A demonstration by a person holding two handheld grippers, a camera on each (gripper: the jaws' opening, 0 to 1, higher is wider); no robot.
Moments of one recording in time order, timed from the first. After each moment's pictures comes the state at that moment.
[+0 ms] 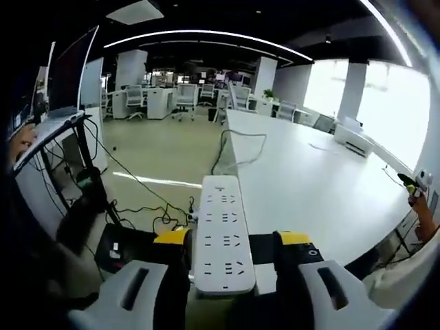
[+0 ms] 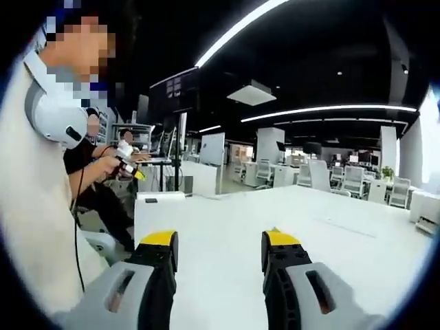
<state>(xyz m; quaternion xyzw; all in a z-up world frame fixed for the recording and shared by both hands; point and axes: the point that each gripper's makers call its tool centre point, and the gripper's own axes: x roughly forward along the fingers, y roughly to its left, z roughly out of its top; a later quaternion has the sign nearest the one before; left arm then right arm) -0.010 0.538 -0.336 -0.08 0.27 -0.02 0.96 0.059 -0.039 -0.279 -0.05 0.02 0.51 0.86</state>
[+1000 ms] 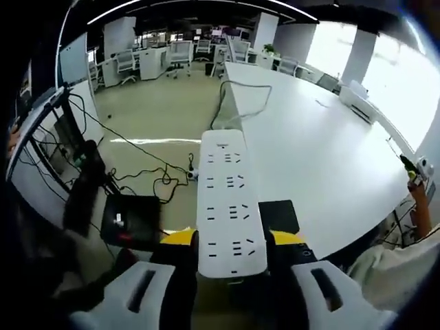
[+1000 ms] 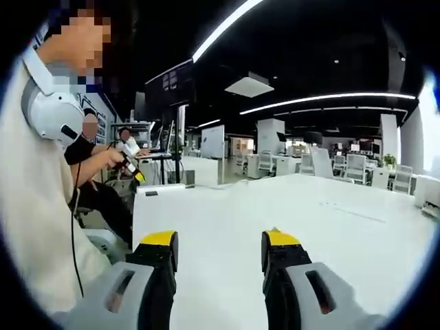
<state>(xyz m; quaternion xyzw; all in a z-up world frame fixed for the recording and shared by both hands) -0.013 0.538 -0.381 -0.07 0.41 -0.04 0.91 0.067 -0.031 -0.309 -0.04 0.06 0.51 0.86</state>
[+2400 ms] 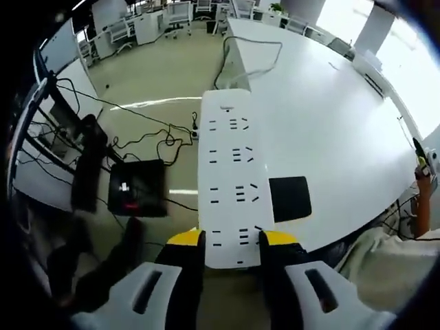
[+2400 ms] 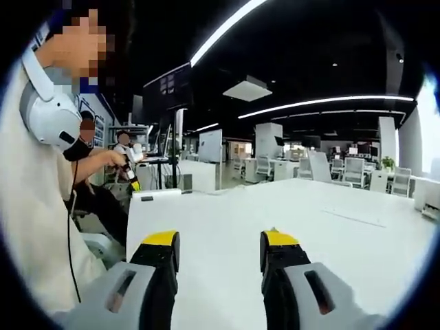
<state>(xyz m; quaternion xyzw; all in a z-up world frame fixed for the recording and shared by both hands) -0.020 0.537 -0.402 -0.06 0.55 -0.03 0.83 0.079 -0.025 -0.300 -0.03 0.04 0.51 0.86</state>
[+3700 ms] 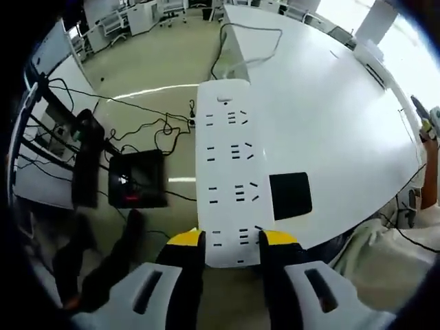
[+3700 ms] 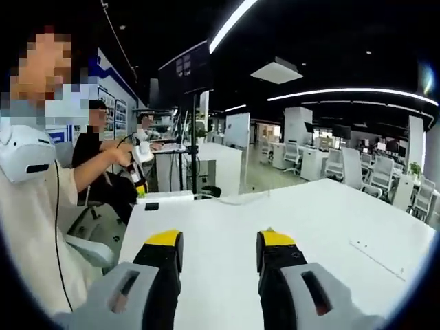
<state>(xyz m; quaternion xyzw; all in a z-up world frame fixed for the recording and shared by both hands) -0.020 0.537 -0.403 -0.05 0.59 -0.04 0.81 0.146 0.102 -0.244 -0.09 0.09 0.58 0.80</state>
